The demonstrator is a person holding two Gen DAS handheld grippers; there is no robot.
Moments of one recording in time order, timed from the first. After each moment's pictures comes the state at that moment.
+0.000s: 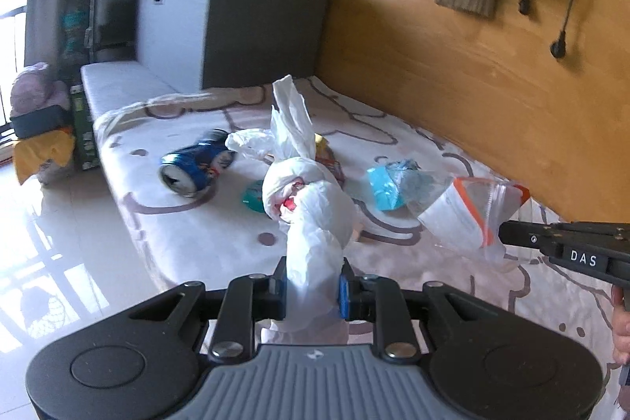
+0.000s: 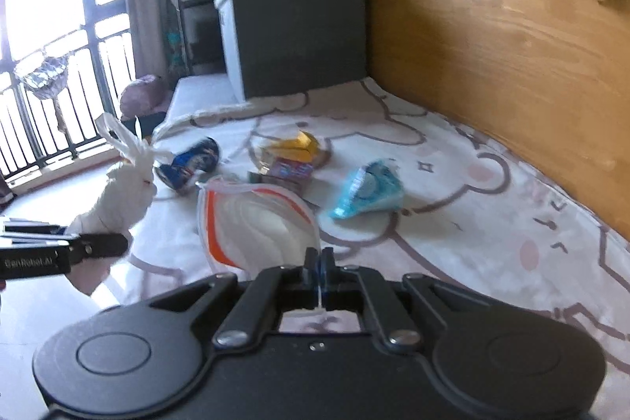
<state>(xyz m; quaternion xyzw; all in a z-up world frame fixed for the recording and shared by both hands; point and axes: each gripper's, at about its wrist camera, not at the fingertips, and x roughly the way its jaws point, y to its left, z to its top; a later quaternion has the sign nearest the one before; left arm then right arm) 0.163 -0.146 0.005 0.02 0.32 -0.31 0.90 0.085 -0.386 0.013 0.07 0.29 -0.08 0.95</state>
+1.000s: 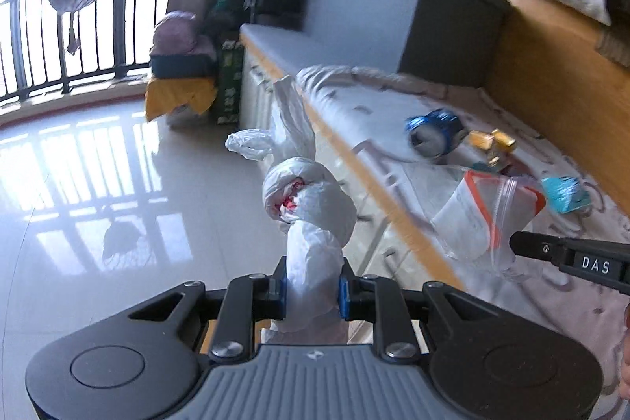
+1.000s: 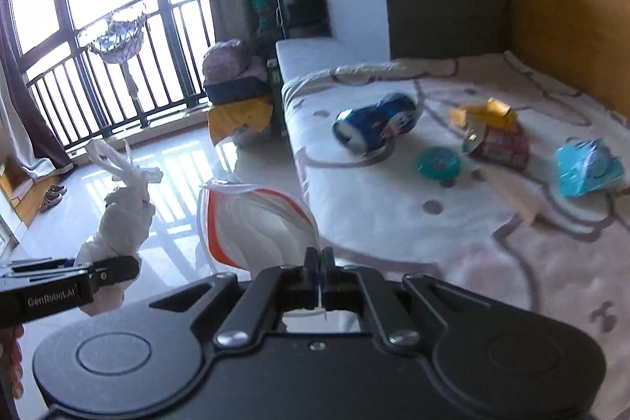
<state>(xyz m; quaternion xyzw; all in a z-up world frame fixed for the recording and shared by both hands) 0.187 0.044 -0.043 -0.04 0.35 -0.13 0.93 0.176 -0.188 -0.031 0.08 0.33 0.02 0.94</state>
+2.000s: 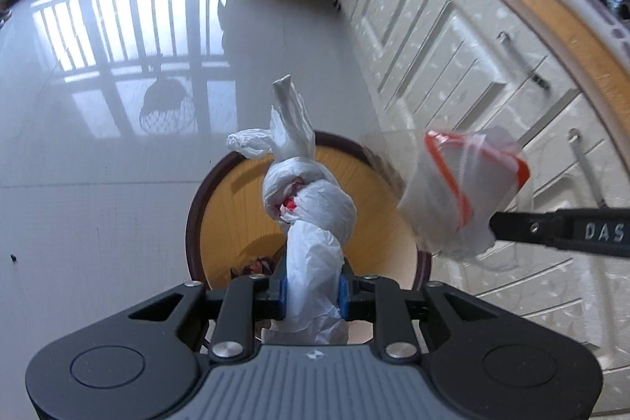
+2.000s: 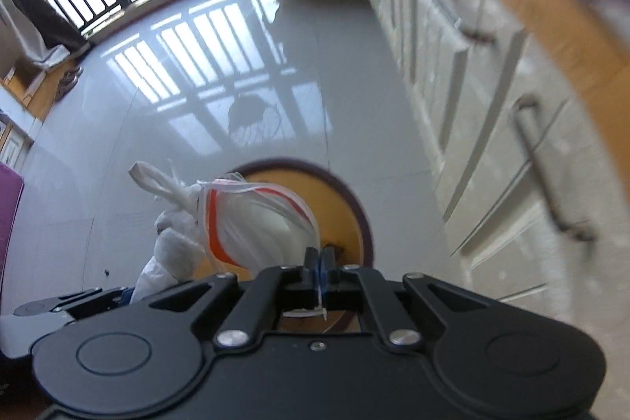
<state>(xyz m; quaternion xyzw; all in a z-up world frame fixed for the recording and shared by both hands) 0.239 0.123 -0.250 -0.10 0.51 -0.04 0.85 0.292 -0.072 -0.216 0.07 0.53 0.10 0.84</state>
